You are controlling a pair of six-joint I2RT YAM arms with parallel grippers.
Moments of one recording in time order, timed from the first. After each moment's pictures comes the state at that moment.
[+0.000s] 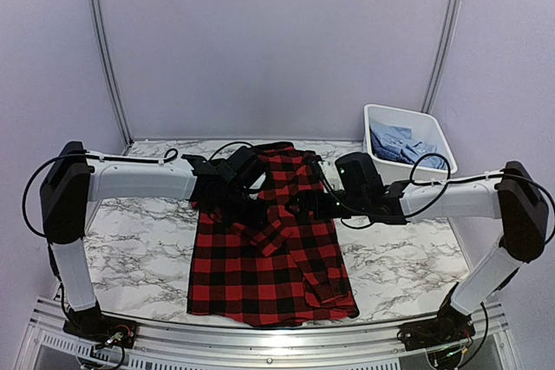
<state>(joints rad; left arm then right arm) -0.91 1.90 1.39 -0.51 -0.06 -0.40 0.77 1.57 0.90 0.08 -0.16 0.49</state>
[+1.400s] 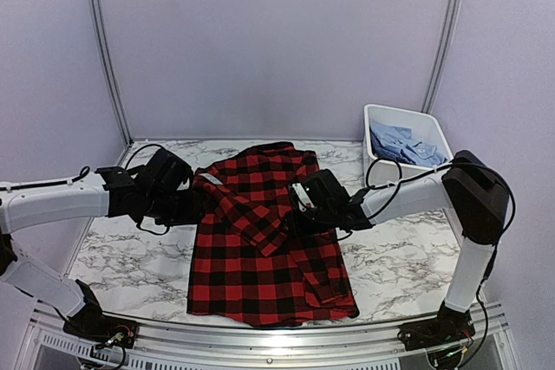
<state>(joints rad) -0.76 1.36 0.93 -0.50 -0.20 -0.69 0.84 1.85 1.03 0.02 -0.08 0.47</state>
